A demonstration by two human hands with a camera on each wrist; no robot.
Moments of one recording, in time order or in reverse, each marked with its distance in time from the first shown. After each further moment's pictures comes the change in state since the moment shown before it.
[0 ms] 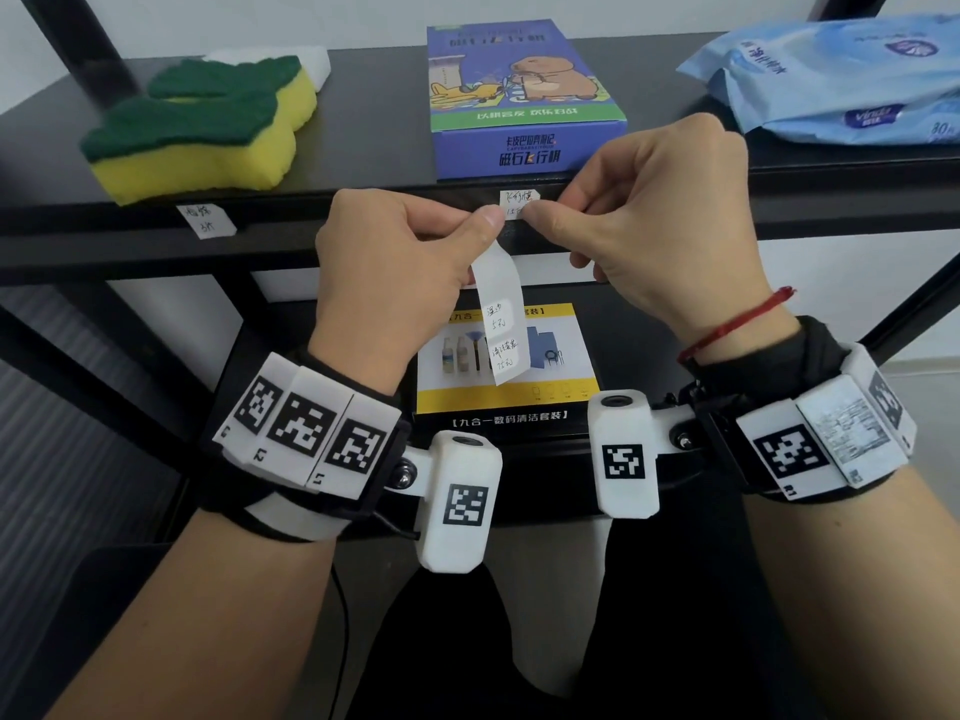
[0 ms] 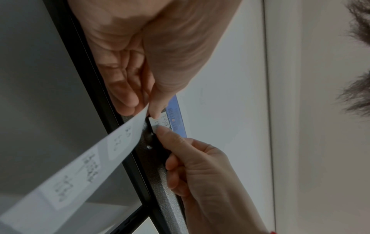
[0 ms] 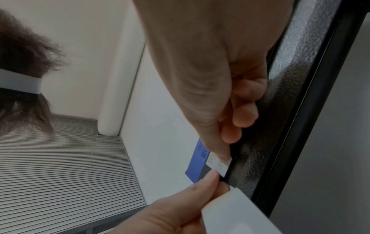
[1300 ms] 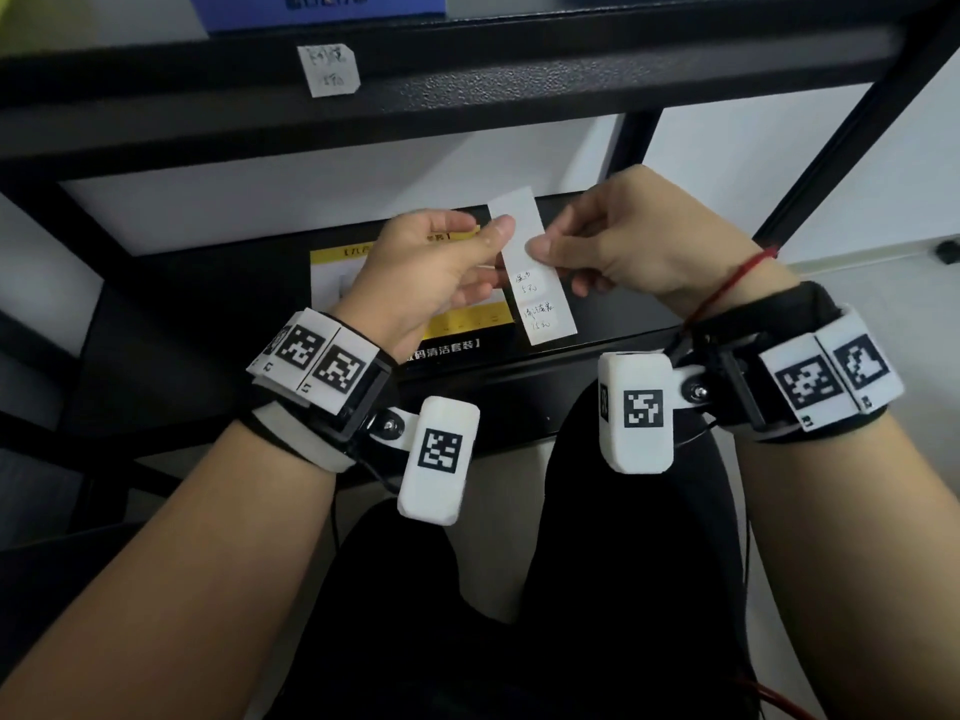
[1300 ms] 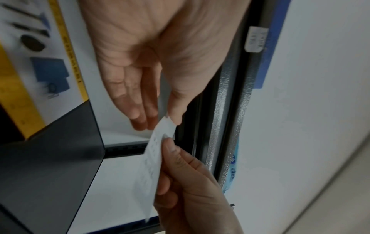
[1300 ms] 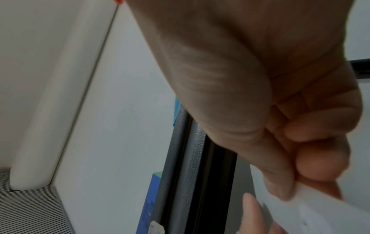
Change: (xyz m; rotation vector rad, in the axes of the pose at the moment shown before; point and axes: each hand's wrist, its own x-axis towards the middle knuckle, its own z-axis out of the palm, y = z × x) left_hand -0.027 -0.034 0.112 -0.444 -0.444 -0.478; right_hand -0.056 0.101 -0.034 0.158 -0.466 0.496
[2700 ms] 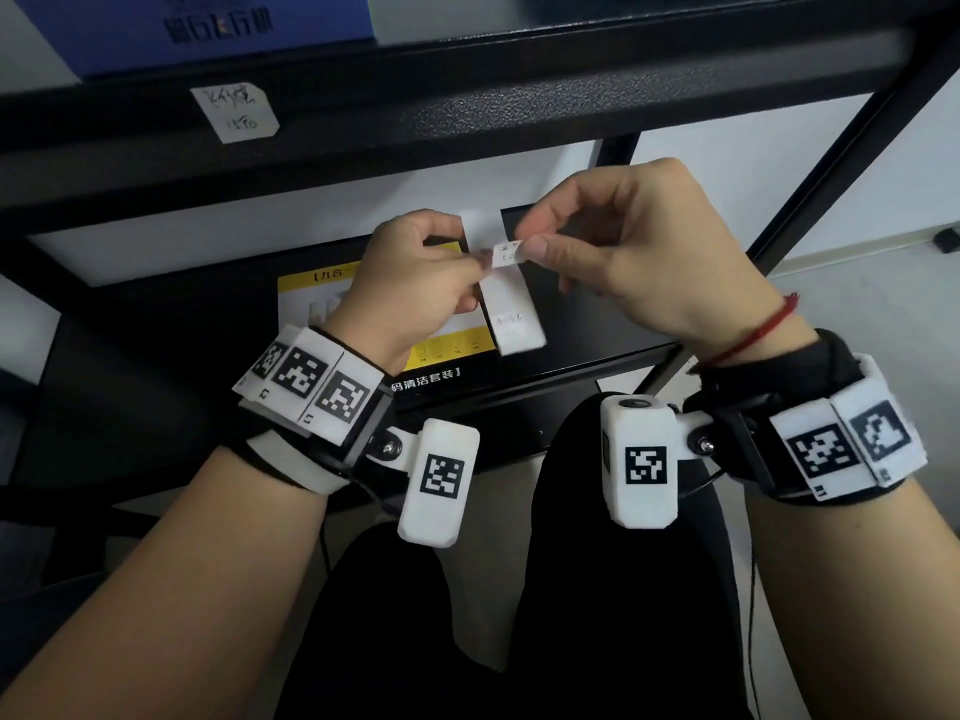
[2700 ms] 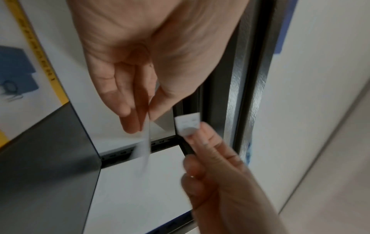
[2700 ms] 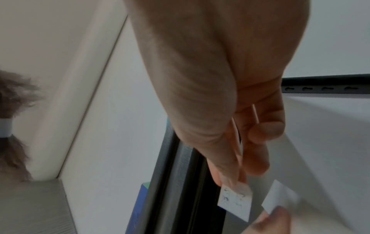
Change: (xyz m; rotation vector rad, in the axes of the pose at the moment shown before) left_hand 0.039 0.001 0.019 0.256 0.023 0.096; right_hand 0.006 0.017 -0.016 0.031 0.179 -0.307
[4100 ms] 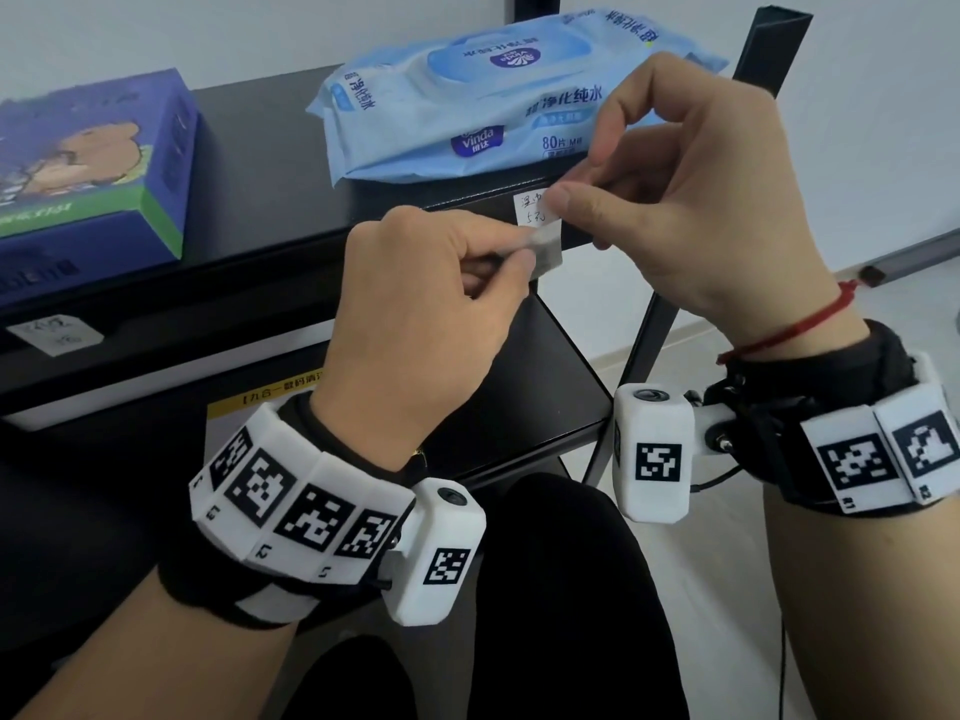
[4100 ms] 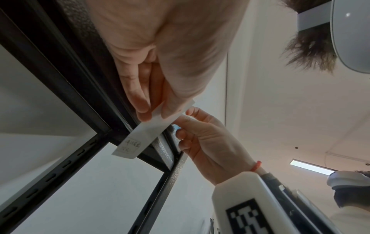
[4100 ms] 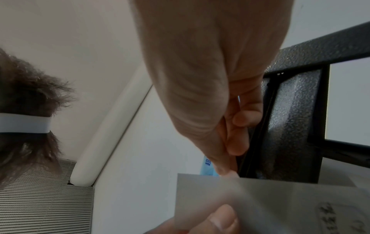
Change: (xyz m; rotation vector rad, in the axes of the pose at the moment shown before) left_hand -0.023 0.103 0.086 0.411 0.124 0.774; right_hand 0.000 -0.014 -0.124 -0.042 0.404 -0.173
